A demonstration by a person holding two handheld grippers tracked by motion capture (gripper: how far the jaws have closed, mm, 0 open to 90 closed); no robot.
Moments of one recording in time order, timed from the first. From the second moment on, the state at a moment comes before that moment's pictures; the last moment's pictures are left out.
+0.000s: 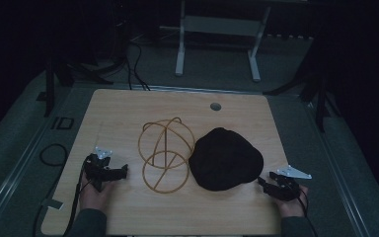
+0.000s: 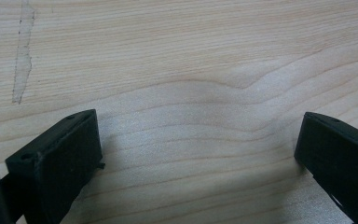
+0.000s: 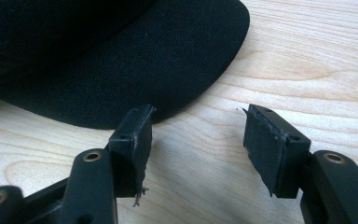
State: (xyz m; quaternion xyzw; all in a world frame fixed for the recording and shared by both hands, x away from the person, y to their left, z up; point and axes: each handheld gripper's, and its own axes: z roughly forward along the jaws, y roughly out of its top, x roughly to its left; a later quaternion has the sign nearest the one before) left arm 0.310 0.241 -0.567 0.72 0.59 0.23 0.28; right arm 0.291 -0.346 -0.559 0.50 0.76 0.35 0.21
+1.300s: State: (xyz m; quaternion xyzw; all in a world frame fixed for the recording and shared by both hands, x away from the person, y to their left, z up) left arm 0.310 0.241 -0.567 0.72 0.59 0.23 0.28; right arm 0.295 -0.335 -0.505 0.45 0.80 0.35 0.21
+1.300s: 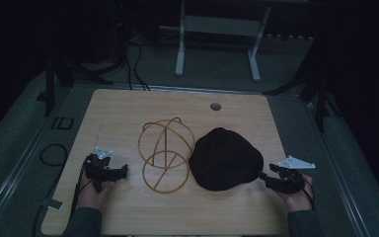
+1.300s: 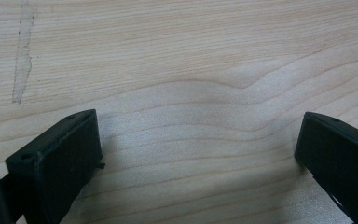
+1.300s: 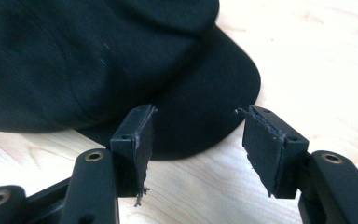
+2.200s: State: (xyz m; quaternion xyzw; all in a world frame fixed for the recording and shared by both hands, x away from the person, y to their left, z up) left arm 0.310 0.241 -0.567 0.72 0.59 0.23 0.29; right arm 0.309 -0.307 -0.464 0.38 0.83 0.34 0.20
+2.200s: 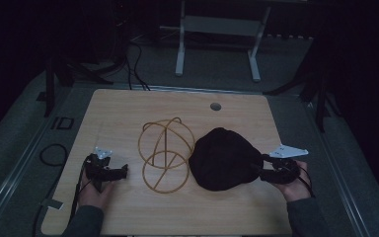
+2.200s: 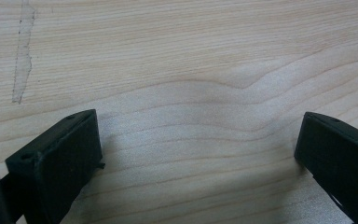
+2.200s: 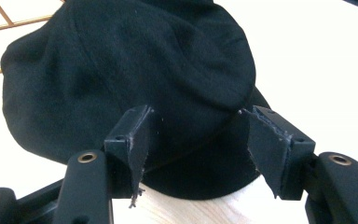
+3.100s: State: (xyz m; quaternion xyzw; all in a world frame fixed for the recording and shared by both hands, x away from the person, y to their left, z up) left arm 0.310 0.241 -0.567 0.72 0.59 0.23 0.28; right arm 0.337 -0.280 -0.449 0.33 0.87 0.32 0.17
